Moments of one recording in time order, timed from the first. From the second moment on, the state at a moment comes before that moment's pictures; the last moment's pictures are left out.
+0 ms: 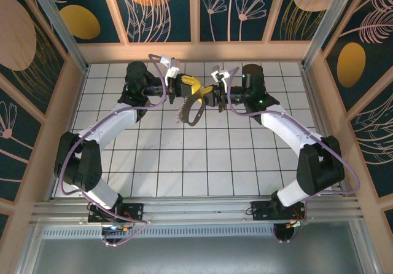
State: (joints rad) left arm -0.41 1.62 1.19 0.57 1.15 -0.29; right arm 0.43 1.52 1.14 0.13 -1.07 0.10
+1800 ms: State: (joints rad) left arm -0.46 1.80 1.09 1.45 1.07 -1.00; right arm 0.35 1.38 0.83 0.86 -0.89 0.58
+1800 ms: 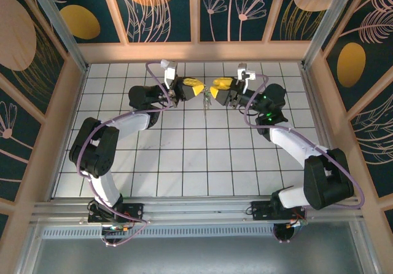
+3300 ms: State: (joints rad) left arm -0.47 1.81 1.09 1.46 1.07 -1.00; right arm 0.33 1.37 0.85 0.85 -0.87 0.59
